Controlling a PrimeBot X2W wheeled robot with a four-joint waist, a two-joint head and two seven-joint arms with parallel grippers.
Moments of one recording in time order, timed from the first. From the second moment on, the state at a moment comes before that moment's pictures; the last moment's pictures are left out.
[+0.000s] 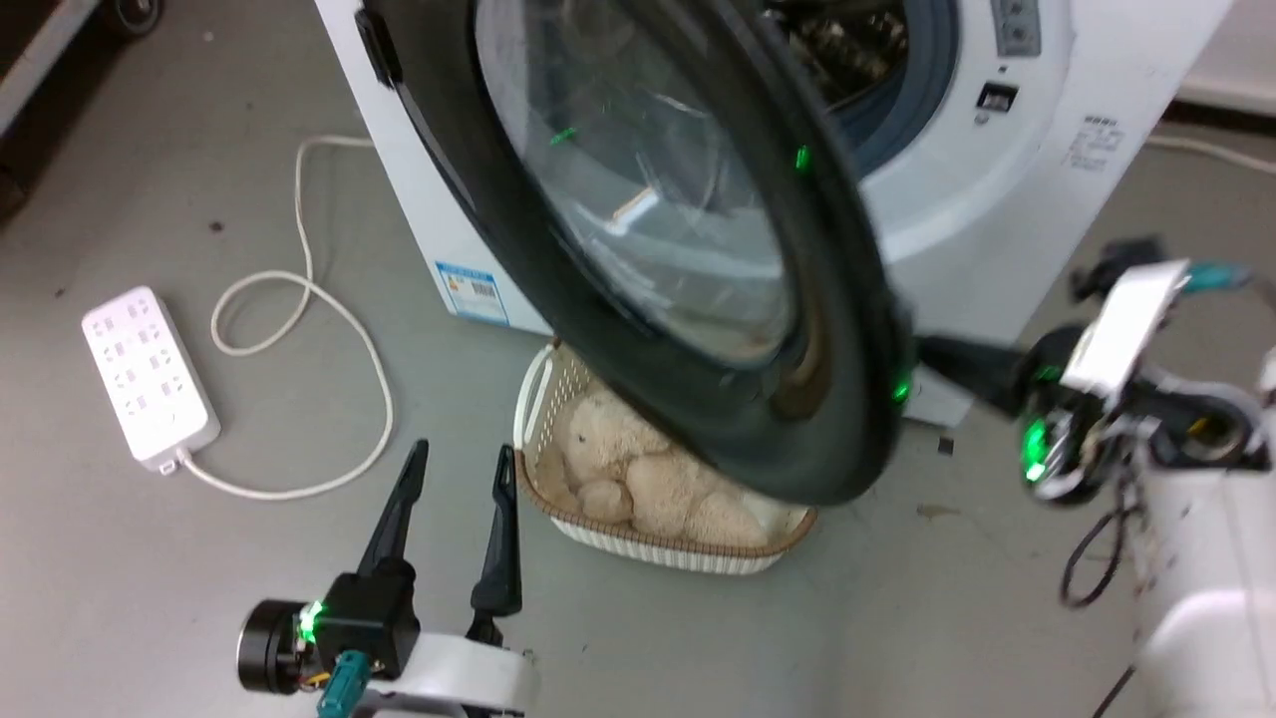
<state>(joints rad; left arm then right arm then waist) -0.05 0.05 -0.18 -0.01 -0.10 0.08 -0.26 -0.76 -0.06 -0.33 0.67 1.15 0.13 1.11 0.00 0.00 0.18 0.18</state>
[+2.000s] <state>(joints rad) 0.06 0.05 -0.10 0.06 -0.13 0.01 -0.26 0.12 -0.06 -0.06 -0.05 0.03 0.13 -0.25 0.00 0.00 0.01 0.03</state>
